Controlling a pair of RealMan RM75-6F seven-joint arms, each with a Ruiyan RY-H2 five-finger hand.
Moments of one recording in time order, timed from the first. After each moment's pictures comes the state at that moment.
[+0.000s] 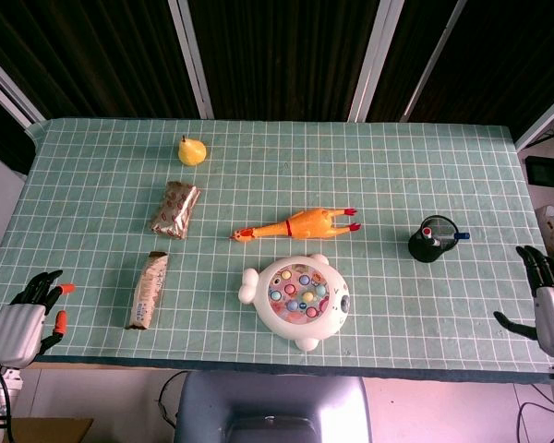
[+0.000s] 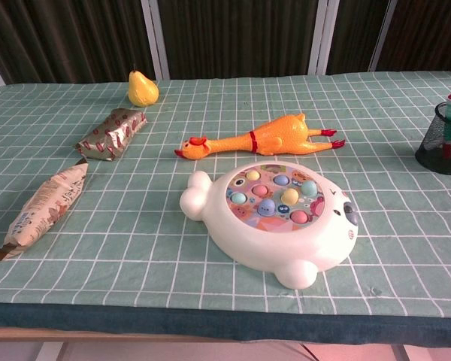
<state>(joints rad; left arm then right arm) -0.16 -1.15 -0.04 -1.61 1.46 1.41 0.11 0.10 -1.04 0.10 -1.71 -1.34 1.50 -0.16</state>
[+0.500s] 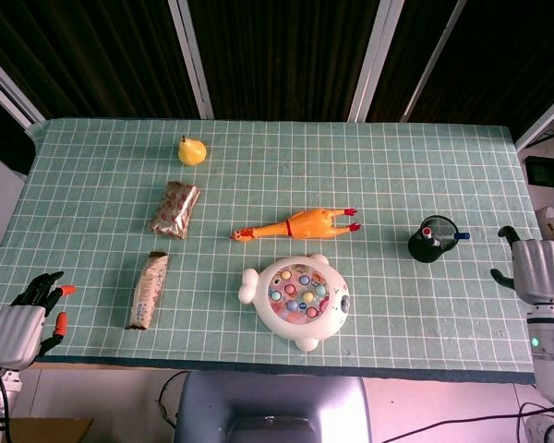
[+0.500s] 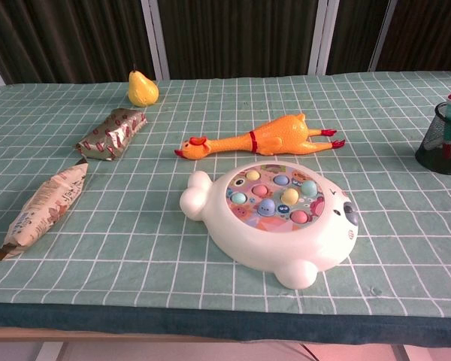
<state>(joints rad) -0.16 -1.14 -0.03 -1.62 1.48 1.41 0.10 0.28 -1.13 0.22 -1.53 -1.19 1.32 -0.46</state>
